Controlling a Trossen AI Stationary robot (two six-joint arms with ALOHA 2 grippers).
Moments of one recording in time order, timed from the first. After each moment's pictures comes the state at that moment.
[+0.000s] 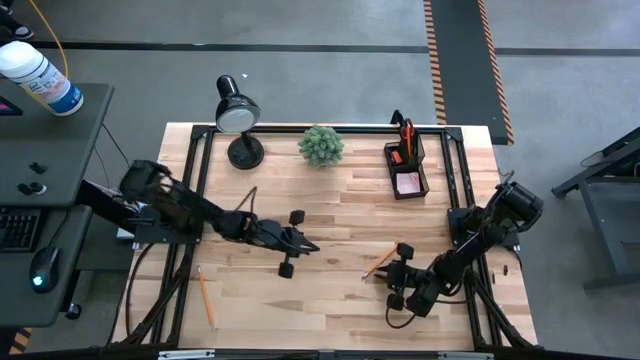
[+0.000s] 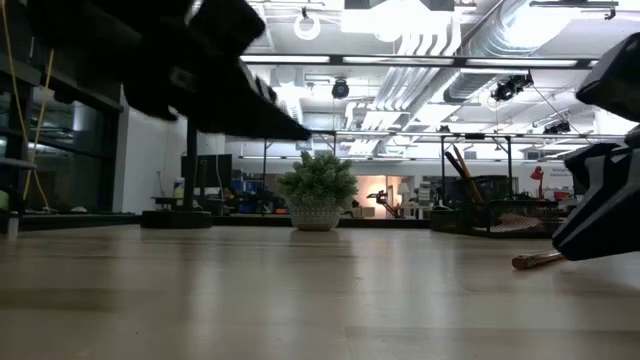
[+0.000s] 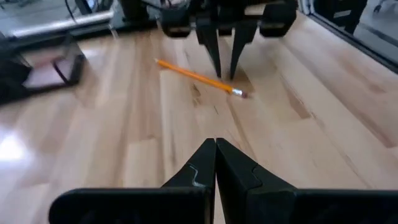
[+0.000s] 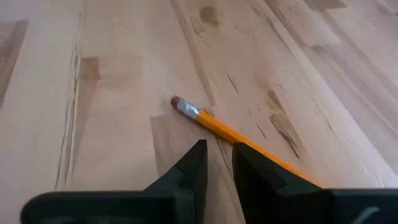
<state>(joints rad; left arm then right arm) -0.16 1.66 0.62 0.62 -0.15 0.10 0.83 1.75 0.57 0.16 0.78 0.84</state>
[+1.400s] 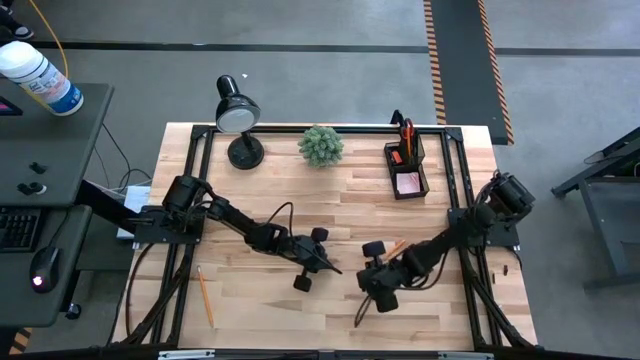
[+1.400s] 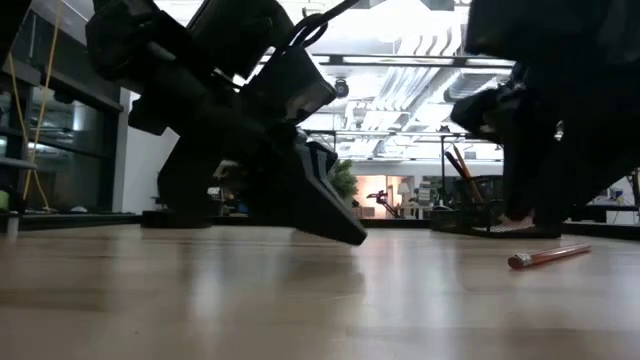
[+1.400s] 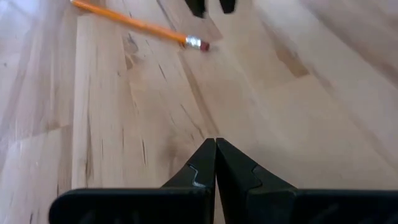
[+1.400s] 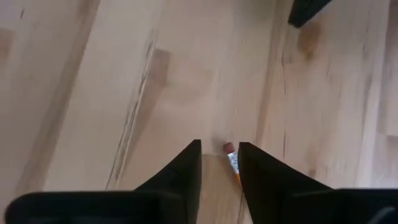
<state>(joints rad) -0.16 2.01 0.89 0.50 -0.01 0.11 0.56 1.75 0.99 -0.38 0.22 0.29</state>
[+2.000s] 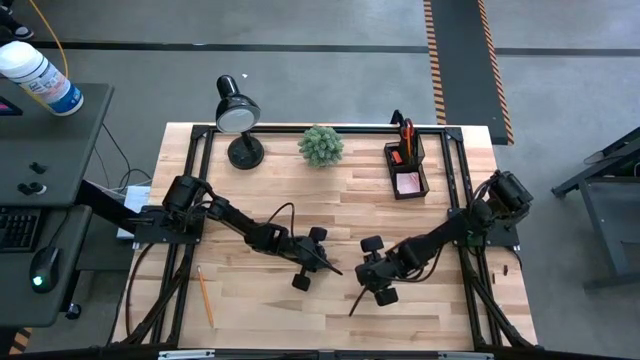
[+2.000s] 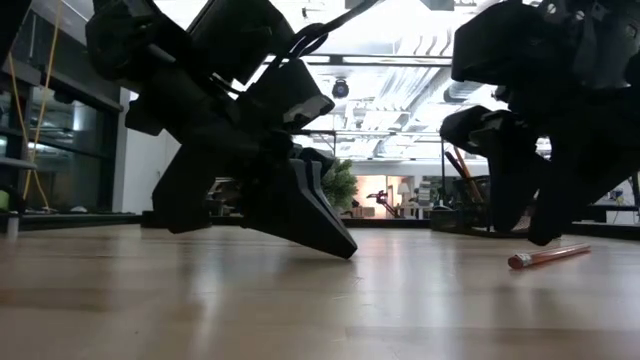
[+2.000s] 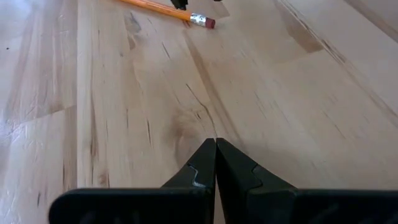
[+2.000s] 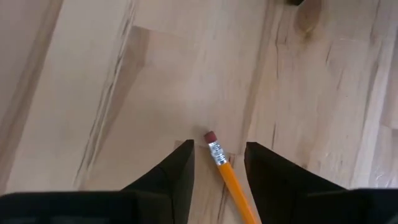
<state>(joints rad) -0.16 2.01 0.89 0.45 -0.04 0.13 0.50 1.75 0.97 -0.38 0.15 0.22</state>
